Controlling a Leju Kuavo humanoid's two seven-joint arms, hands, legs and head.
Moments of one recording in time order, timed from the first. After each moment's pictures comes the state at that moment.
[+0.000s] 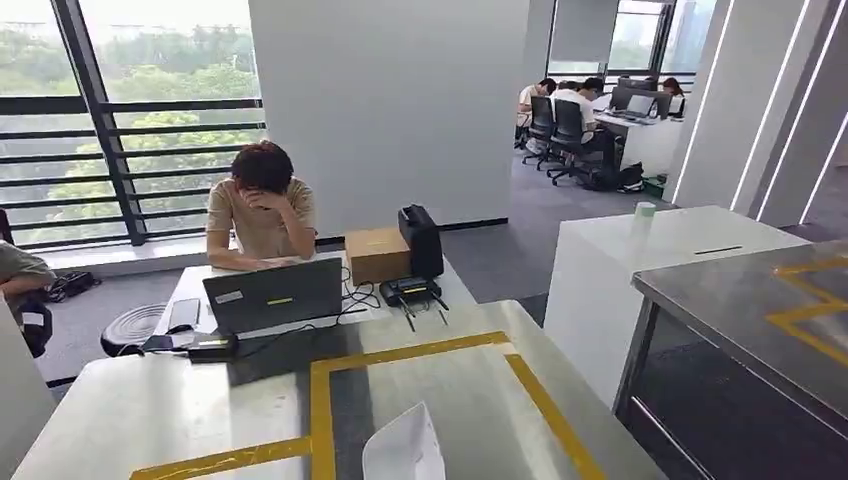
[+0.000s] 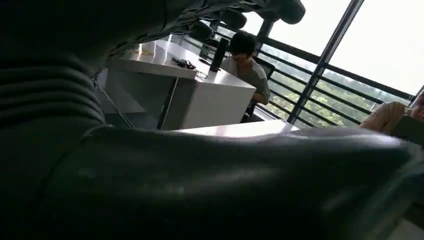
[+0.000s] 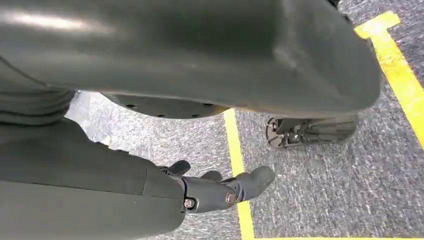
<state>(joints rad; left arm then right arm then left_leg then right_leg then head) 0.44 0.27 0.10 -1.79 -0.74 0.43 -0.25 -0.03 0.00 1.00 -0.15 -0.95 -0.19 -0.01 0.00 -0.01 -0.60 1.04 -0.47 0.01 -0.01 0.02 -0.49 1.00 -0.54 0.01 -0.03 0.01</state>
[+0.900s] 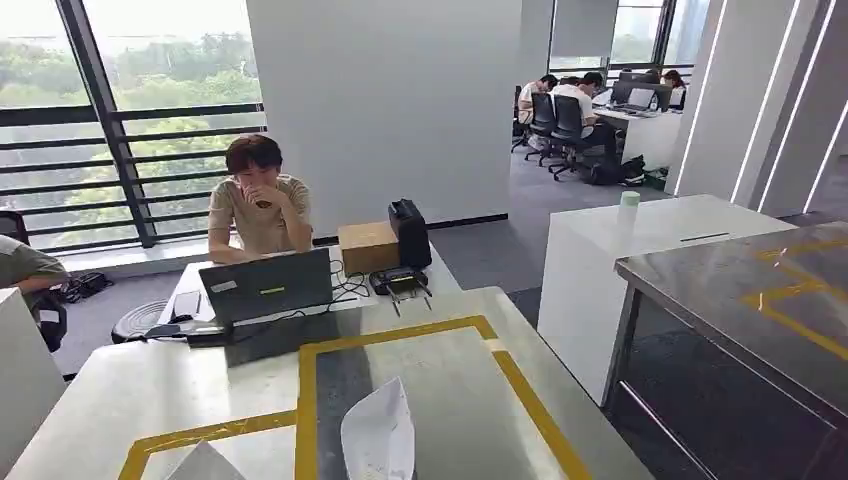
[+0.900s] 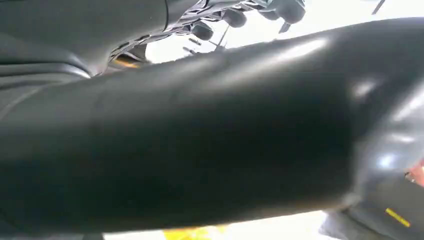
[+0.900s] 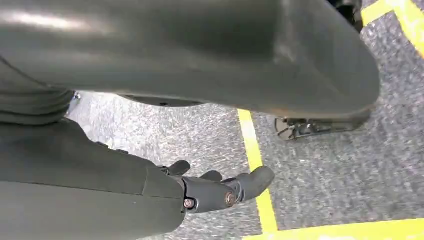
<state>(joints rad) 0.45 0.17 0.11 -1.84 -0.74 0.50 -0.31 -0.04 -0.01 0.99 -0.16 -1.03 -0.19 -0.03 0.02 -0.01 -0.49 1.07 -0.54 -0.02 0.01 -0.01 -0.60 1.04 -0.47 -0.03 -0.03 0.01</state>
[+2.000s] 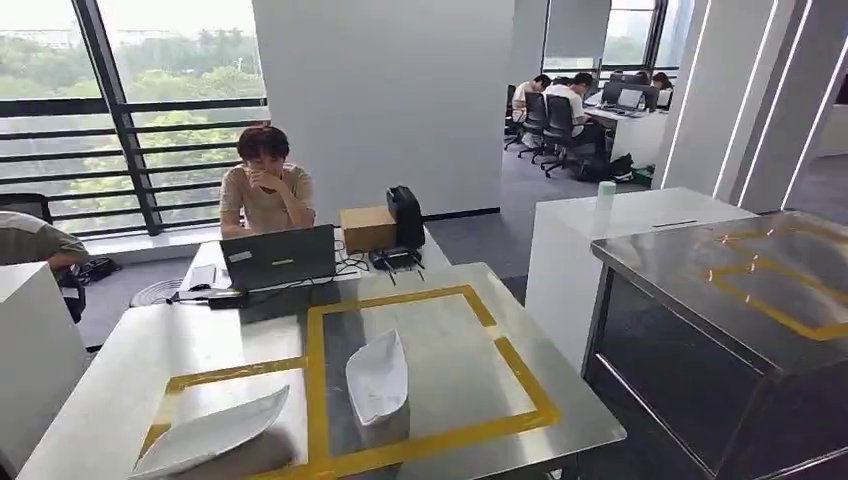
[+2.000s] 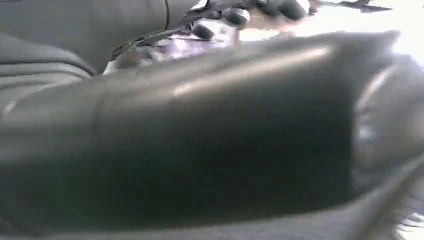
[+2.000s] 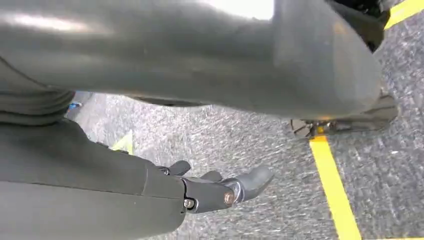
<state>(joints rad) 0.17 -0.14 0.82 -1.13 -0.96 0.36 -0.61 -0.03 0.00 1.00 -0.15 -1.00 -0.19 -0.01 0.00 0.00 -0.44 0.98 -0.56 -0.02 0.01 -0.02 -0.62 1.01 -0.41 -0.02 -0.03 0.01</state>
